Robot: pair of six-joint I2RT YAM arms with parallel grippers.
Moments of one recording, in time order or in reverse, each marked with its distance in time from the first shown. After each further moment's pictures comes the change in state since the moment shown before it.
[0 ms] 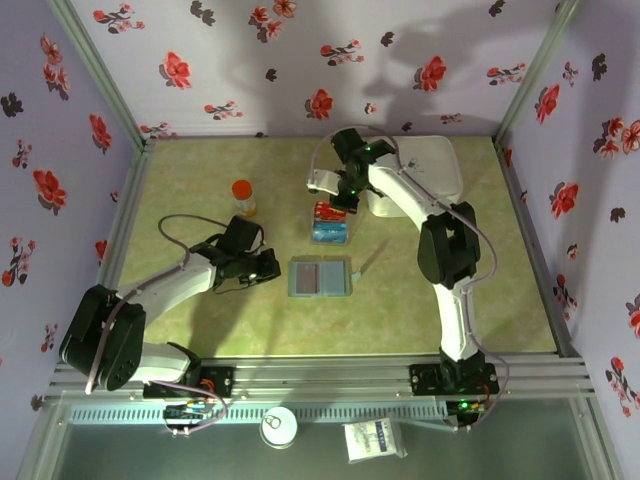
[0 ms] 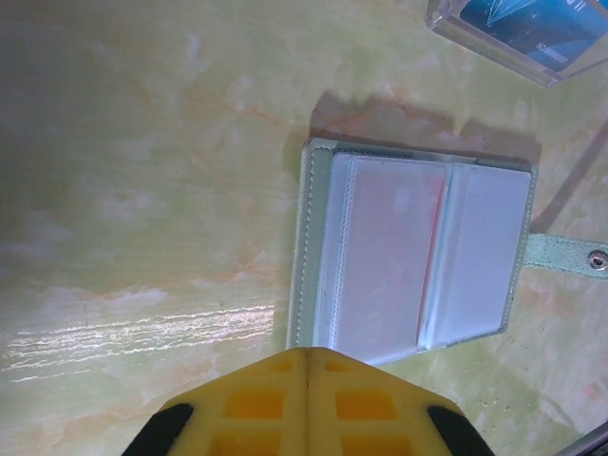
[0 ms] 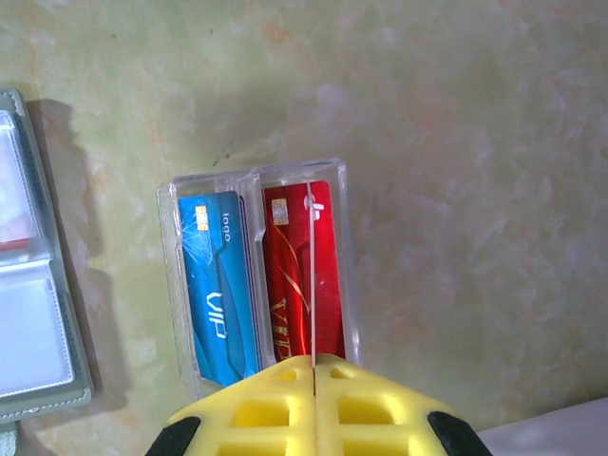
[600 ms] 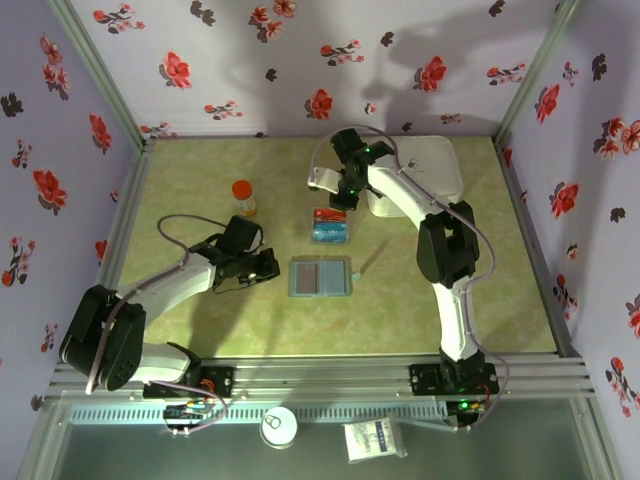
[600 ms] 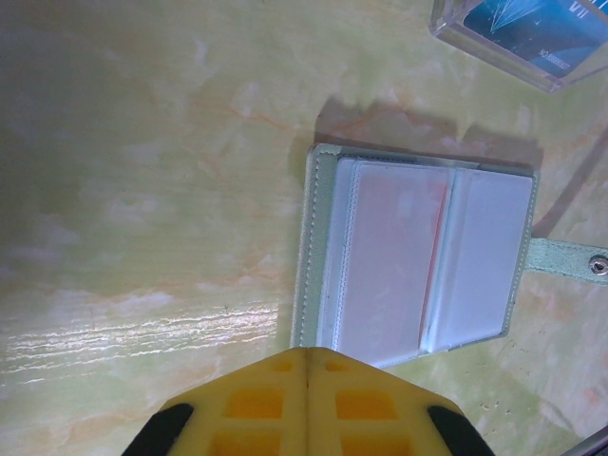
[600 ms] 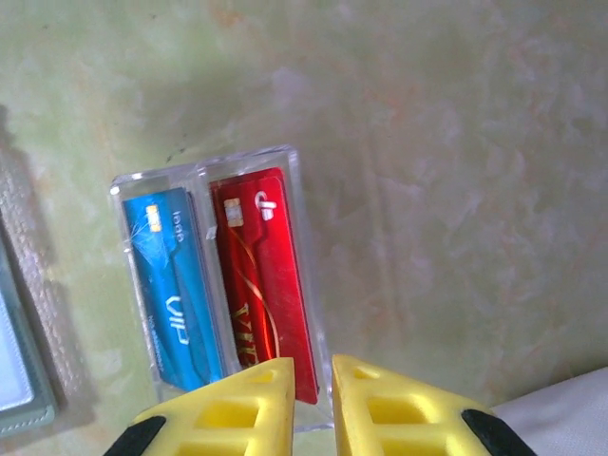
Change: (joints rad) left arm 0.006 0.000 0.000 0.000 -0.002 0.000; right arm -0.002 0.002 -0.024 0.069 0.056 0.074
